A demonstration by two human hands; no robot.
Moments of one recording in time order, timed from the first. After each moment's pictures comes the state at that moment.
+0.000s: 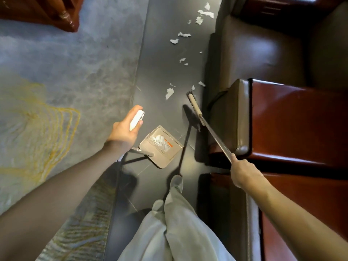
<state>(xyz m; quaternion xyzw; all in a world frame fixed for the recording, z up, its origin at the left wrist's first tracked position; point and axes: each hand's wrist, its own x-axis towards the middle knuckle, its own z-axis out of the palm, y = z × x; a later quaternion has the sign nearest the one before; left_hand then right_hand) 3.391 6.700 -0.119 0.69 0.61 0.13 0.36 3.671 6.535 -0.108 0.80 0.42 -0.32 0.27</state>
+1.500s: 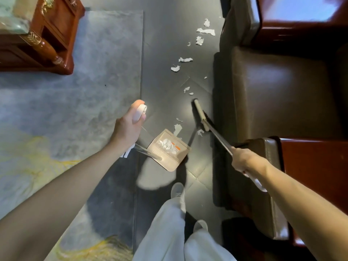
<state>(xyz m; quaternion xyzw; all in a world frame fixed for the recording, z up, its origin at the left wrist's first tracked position) 3.512 7.070 -0.129 0.71 0.60 0.14 0.33 3.785 6.899 -0.149 0.80 0.37 -0.44 0.18</state>
